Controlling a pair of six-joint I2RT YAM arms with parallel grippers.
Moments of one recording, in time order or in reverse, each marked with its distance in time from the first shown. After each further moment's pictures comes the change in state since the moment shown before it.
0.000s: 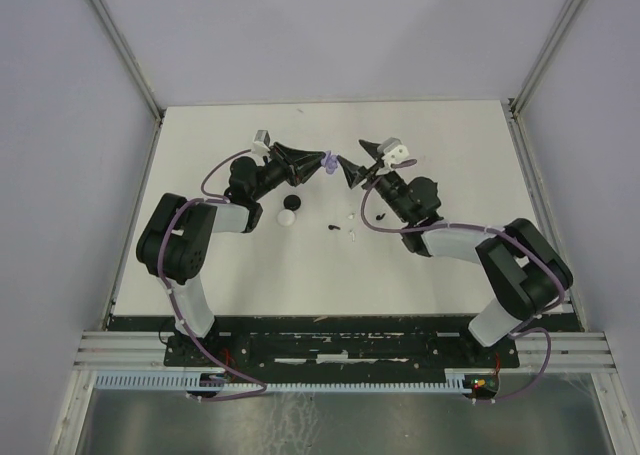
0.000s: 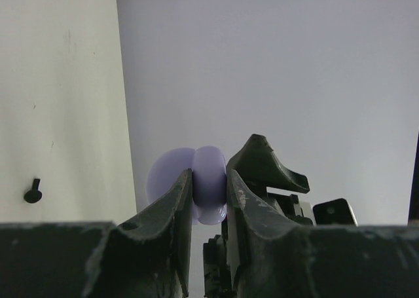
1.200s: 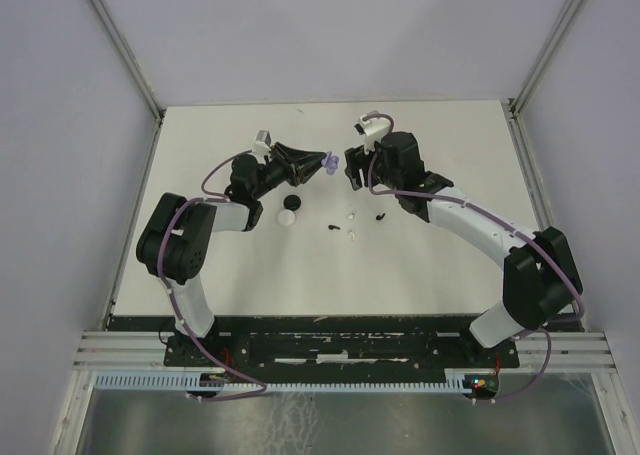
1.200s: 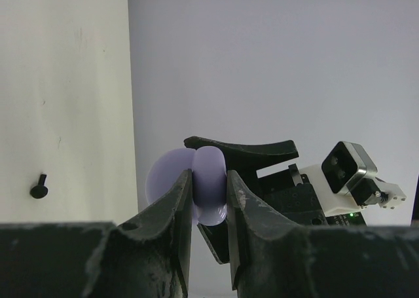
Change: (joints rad) left arm 0.000 0.000 0.017 -0.063 -0.004 0.002; right arm -0.005 -0.091 0.419 -1.246 0.177 0.090
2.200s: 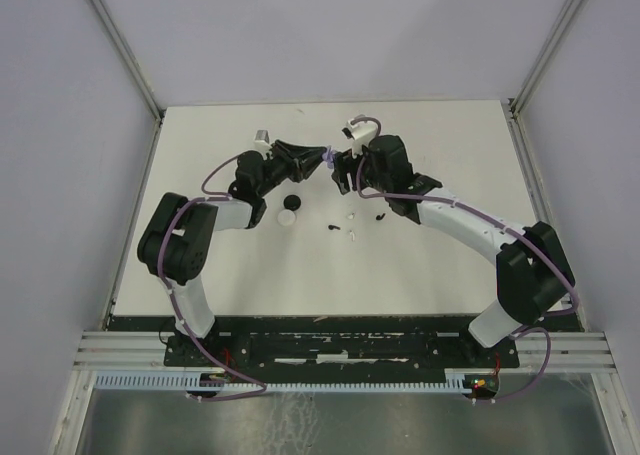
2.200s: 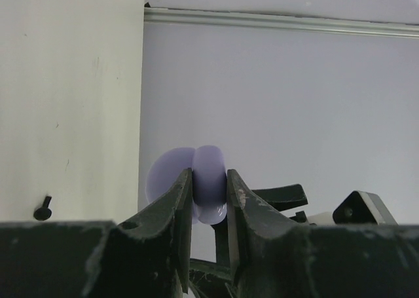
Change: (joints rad) left arm -0.016 0.000 0.030 -0.088 -0.103 0.003; right arm 0.058 0.048 0.033 0.016 -0.030 0.042
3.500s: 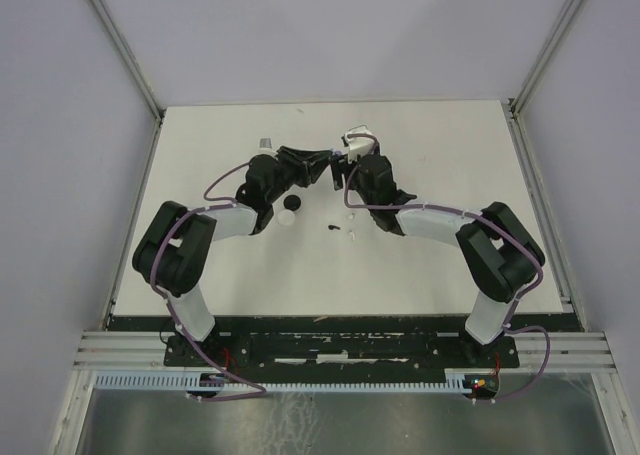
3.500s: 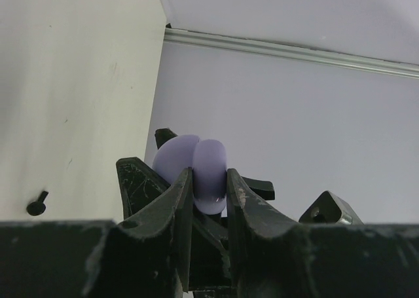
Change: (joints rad) left arm -0.096 -0.084 -0.017 -0.155 -0.225 -0.027; right arm 0.036 0.182 -0.127 0.477 0.317 -0.019
